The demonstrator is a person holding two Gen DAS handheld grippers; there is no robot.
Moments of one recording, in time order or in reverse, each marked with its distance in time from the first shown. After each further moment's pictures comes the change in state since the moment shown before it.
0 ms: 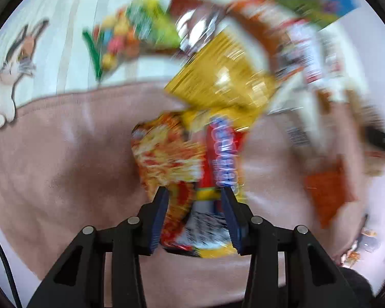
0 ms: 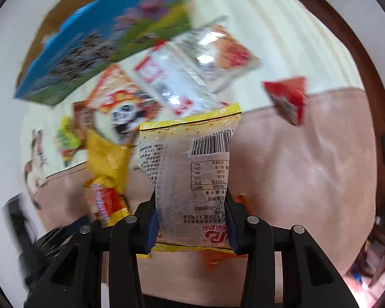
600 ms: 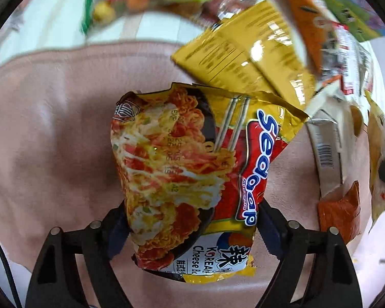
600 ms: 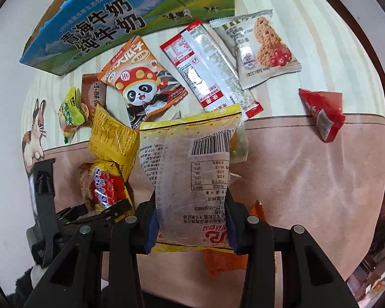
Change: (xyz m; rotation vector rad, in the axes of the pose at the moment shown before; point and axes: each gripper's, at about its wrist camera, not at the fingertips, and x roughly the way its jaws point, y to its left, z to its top) left arm 0.039 -0.019 0.007 -0.149 0.013 -0.024; right arm 0.041 0.024 -0.016 -0.134 0.048 -0.009
